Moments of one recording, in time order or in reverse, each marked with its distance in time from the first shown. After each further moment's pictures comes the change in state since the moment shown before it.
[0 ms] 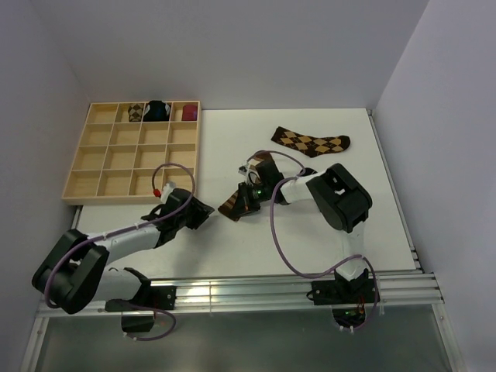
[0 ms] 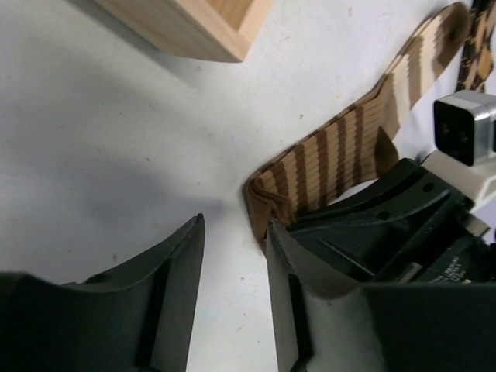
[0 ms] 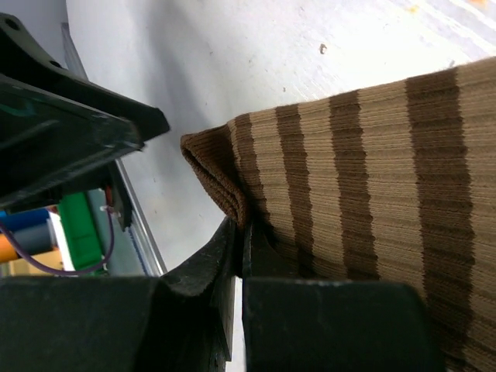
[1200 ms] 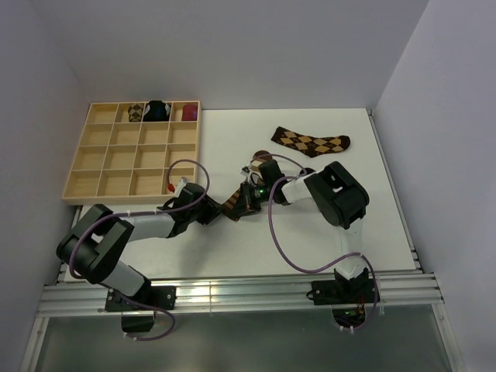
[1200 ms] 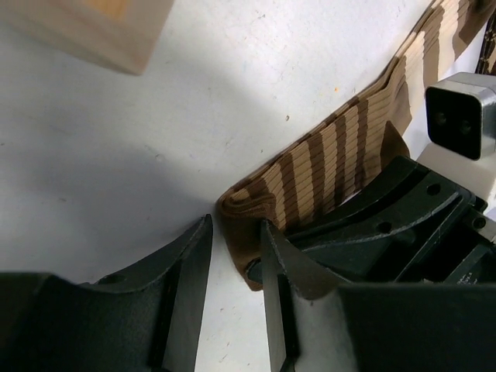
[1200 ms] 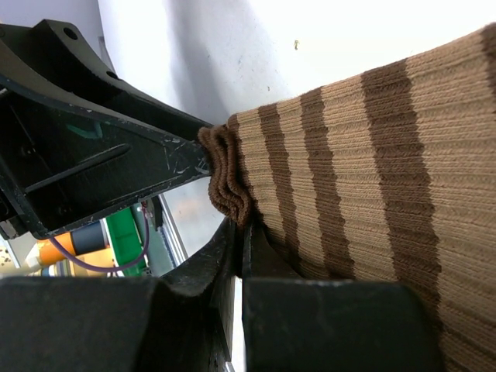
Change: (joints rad) left arm -0.037 0.250 0.090 0.132 0.051 0.002; right arm -0.032 0.048 -0.011 0.076 -0.075 0.127
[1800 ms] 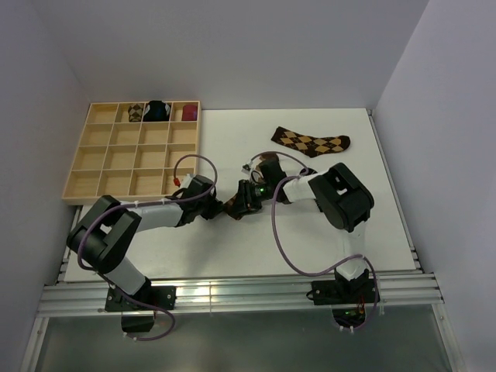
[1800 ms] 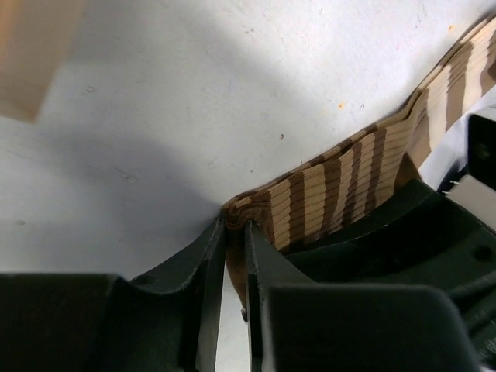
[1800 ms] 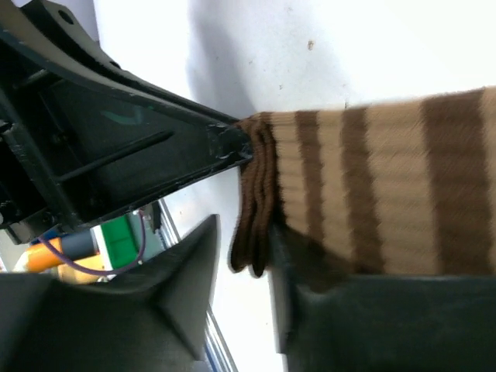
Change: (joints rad) left arm -0.012 0.092 0.151 -0.160 -0.021 0.001; right arm -0.001 -0.035 0.000 -0.036 0.027 -0.014
